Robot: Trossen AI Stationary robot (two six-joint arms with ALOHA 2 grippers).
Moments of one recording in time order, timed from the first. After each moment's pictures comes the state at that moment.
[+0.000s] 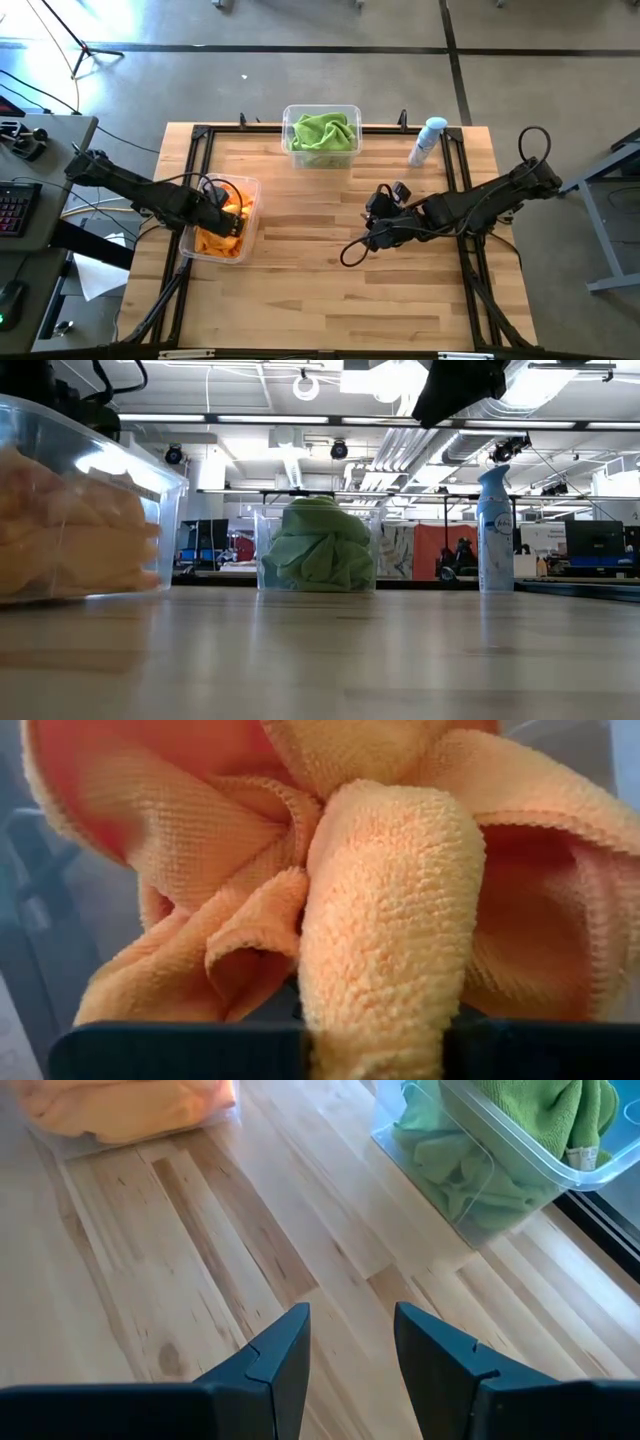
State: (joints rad) left arm -0.33 0.99 0.68 -1.12 -0.26 -1.54; right arm 0.35 1.45 1.26 -0.86 0.64 0.70
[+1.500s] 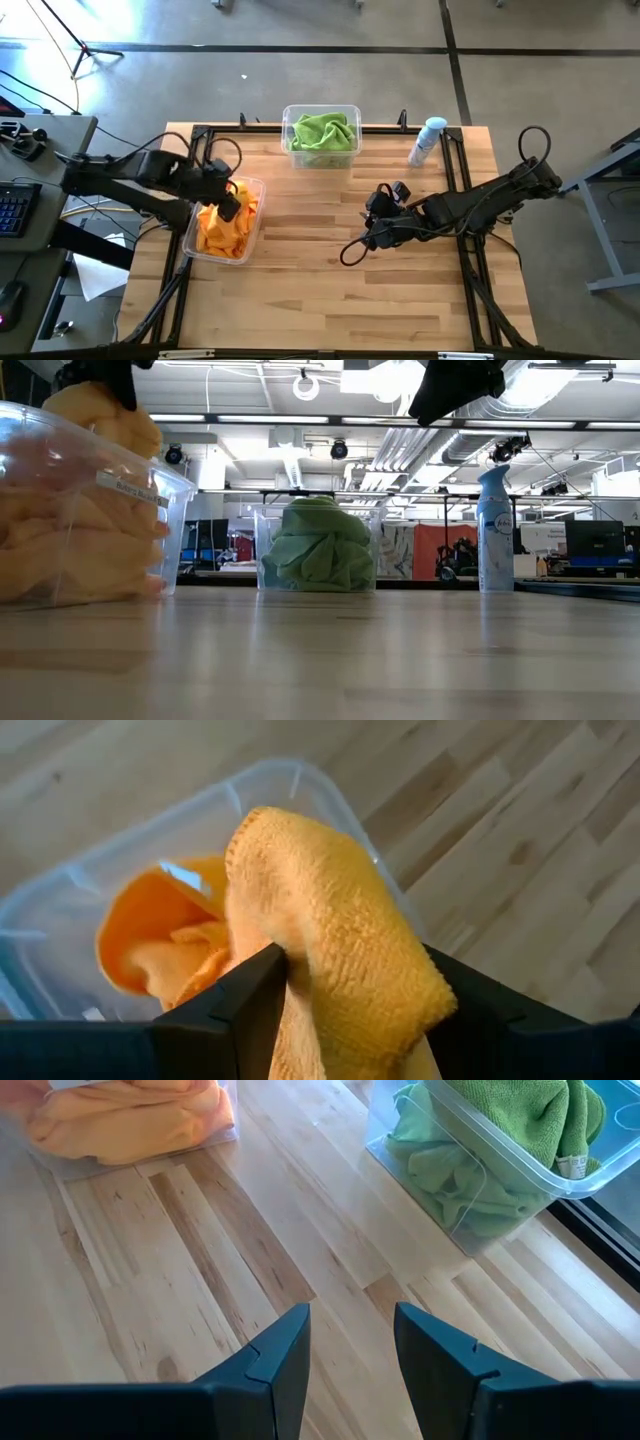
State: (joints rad) left arm -0.11 0.99 1.15 -1.30 -0.23 -0.94; right arm 0.35 1.45 1.26 -0.84 0.66 0.71
